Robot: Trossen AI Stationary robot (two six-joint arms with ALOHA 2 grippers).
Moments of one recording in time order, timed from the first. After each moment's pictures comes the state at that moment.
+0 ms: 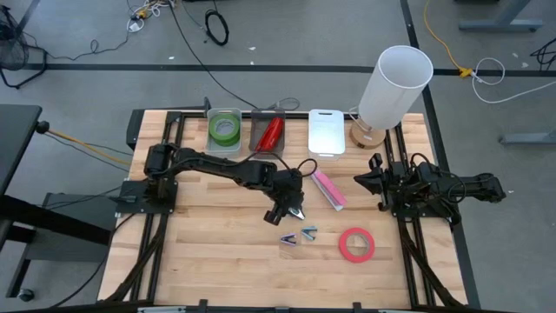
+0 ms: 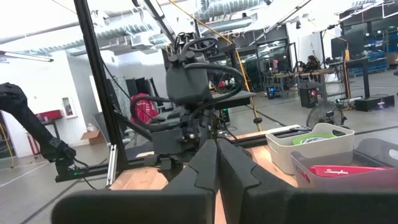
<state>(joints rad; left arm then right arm) -0.03 1.98 1.47 -0.45 0.16 0.42 0.04 0.01 0.02 0.21 0.04 0.17</state>
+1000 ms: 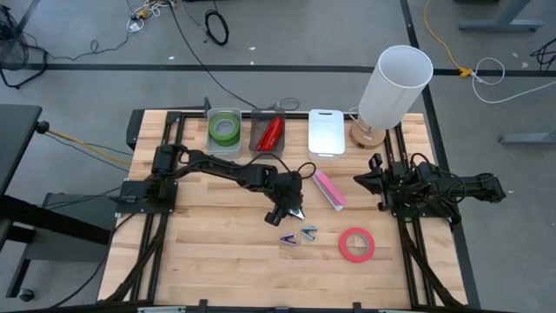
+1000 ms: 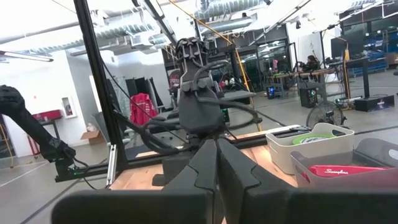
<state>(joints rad) -0.01 2.04 1.40 -0.34 0.19 0.43 0.04 0.01 0.02 0.21 0.04 0.17</state>
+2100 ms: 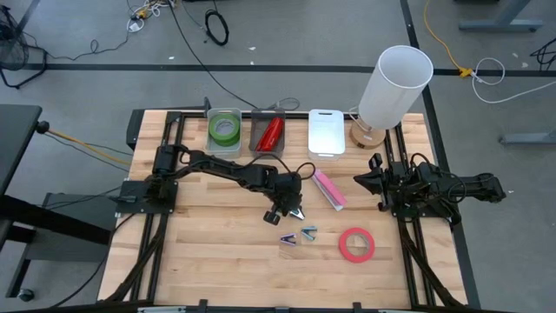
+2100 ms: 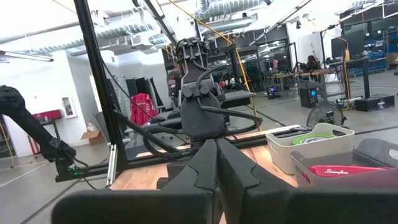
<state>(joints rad) -0.01 2.05 1.40 -0.37 0.15 0.43 0.04 0.01 0.02 0.21 0.04 0.17</state>
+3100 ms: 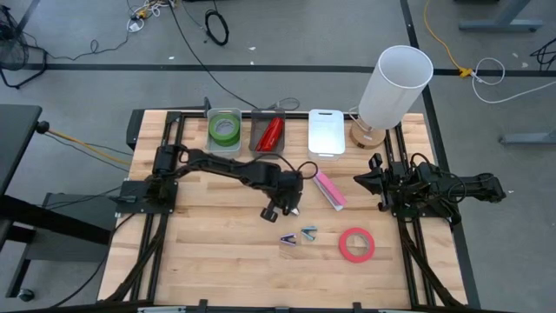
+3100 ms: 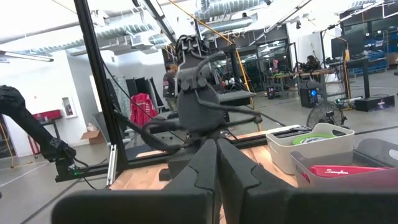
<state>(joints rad) -0.02 2.05 1.52 -0.61 0.07 0.47 0.04 0.01 0.02 0.21 0.04 0.17</state>
